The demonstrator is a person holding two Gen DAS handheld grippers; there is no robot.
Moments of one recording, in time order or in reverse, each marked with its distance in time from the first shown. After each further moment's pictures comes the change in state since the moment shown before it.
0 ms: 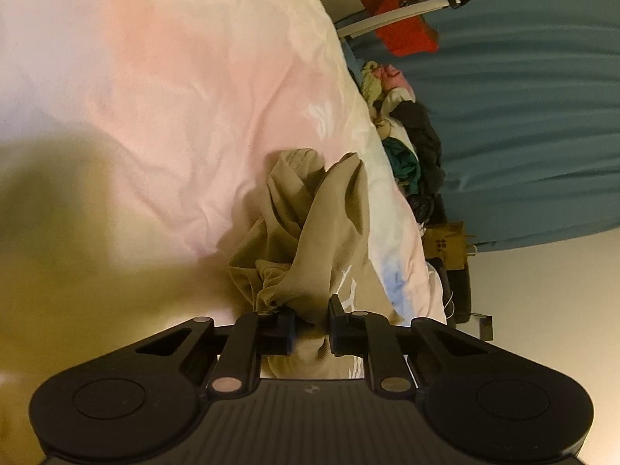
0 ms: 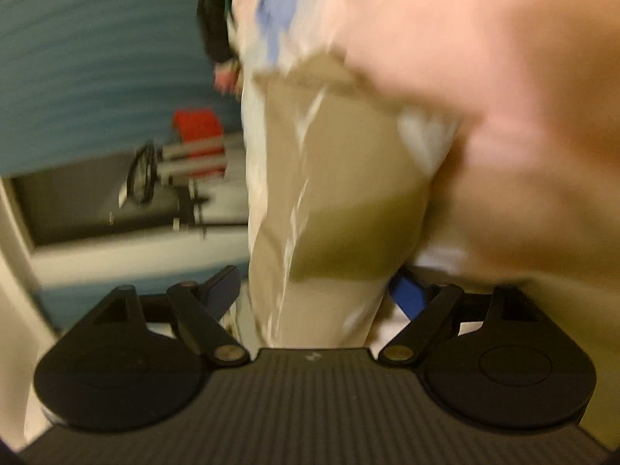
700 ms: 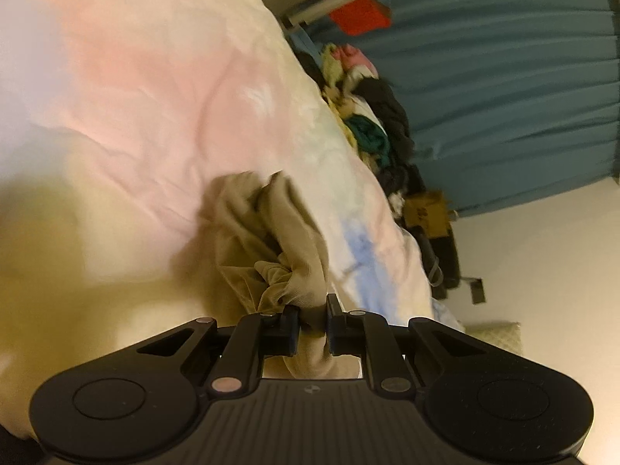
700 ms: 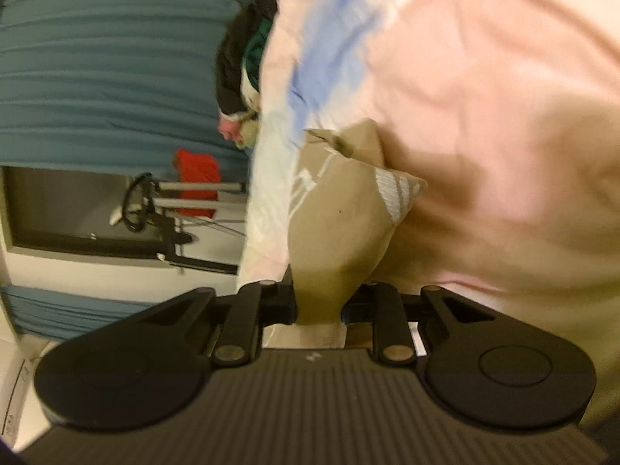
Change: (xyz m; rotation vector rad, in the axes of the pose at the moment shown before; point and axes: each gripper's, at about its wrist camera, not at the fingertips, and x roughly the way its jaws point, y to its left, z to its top) left arm -0.046 -0.058 -0.031 0.115 0.074 -0.041; right arm -0.078 0.057 -0.009 -0.161 -0.189 -0.081
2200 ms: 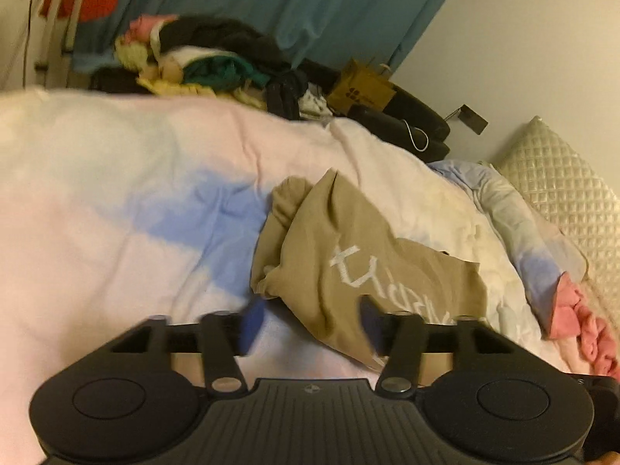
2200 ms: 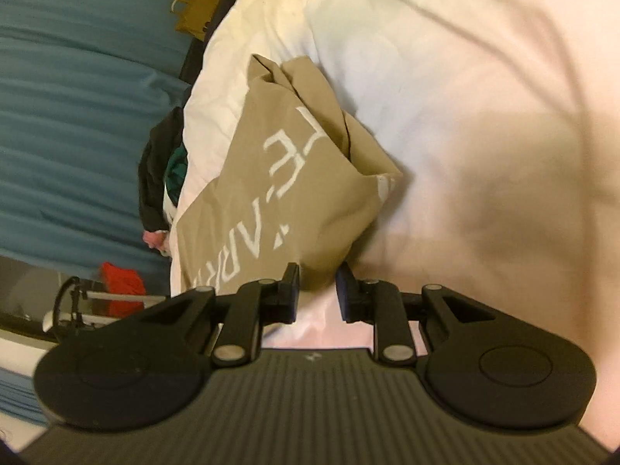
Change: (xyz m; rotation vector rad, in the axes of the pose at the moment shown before) left arm 0.291 -0.186 -0.083 0.793 0.088 0.065; right arm -0.015 -0.054 0.252 -0.022 -0.201 -0.245
